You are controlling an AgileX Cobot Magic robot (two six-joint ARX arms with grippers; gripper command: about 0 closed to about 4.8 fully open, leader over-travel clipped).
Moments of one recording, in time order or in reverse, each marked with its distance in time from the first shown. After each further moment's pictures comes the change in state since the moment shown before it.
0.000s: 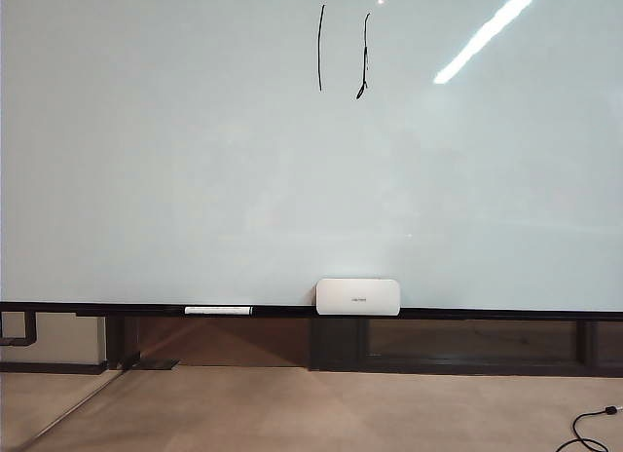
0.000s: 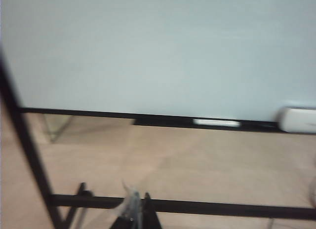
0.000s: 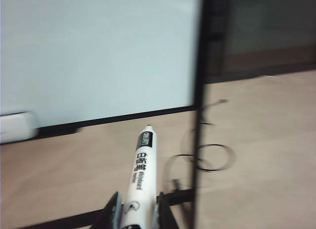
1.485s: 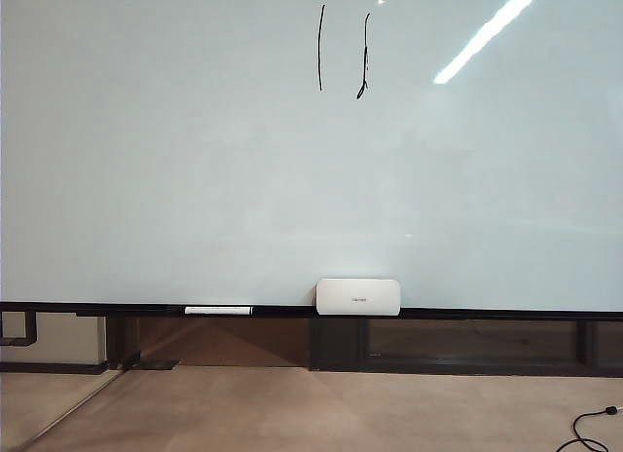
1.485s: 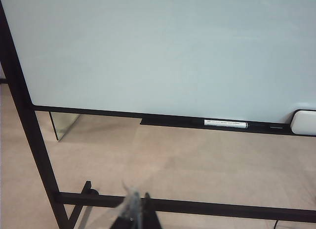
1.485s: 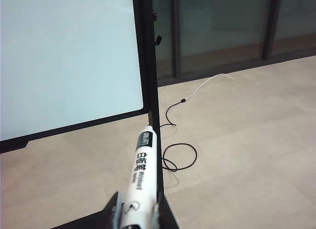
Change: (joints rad) left arm 0.025 0.000 0.000 -0.001 -0.002 0.000; right arm -0.153 0.000 0.000 0.000 0.000 0.000
